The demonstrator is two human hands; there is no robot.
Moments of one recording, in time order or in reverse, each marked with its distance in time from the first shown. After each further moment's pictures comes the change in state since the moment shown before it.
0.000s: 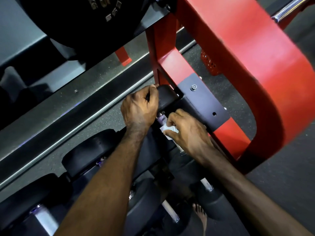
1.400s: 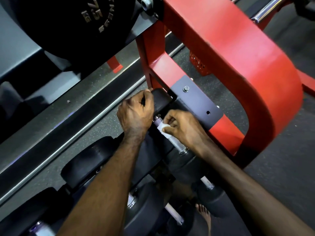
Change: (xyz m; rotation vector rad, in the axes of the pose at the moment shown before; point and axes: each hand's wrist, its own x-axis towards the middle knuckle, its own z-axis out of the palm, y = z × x) left_hand 0.000 0.003 -0.004 -0.066 -0.018 -0.031; right_hand 0.012 -0.001 -0.009 0.284 -0.043 0.262
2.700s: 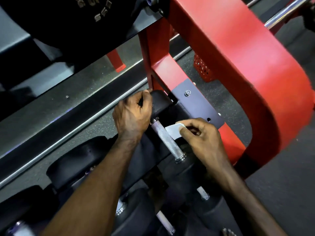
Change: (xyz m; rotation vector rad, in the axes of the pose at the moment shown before) left_hand -0.002 -0.005 0.003 0.084 0.020 0.008; right_hand -0.043 0.005 -0.022 0.420 0.233 0.126
